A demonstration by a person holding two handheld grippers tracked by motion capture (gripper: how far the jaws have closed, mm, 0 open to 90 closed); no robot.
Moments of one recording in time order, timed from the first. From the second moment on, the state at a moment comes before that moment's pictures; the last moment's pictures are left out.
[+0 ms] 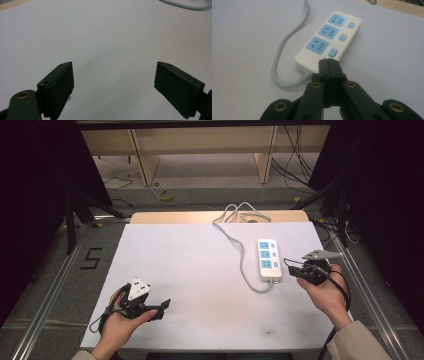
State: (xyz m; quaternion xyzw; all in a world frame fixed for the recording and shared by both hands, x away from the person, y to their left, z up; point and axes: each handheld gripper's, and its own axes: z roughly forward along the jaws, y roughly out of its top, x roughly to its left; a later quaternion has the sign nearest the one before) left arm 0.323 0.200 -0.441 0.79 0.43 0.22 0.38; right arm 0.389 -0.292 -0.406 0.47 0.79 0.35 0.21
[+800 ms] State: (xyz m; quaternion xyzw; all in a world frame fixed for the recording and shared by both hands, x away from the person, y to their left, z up) left arm 0.323 0.200 -0.441 0.79 0.42 0.23 0.38; right arm 0.408 -0.282 -0.406 0.47 0.79 0.33 0.19
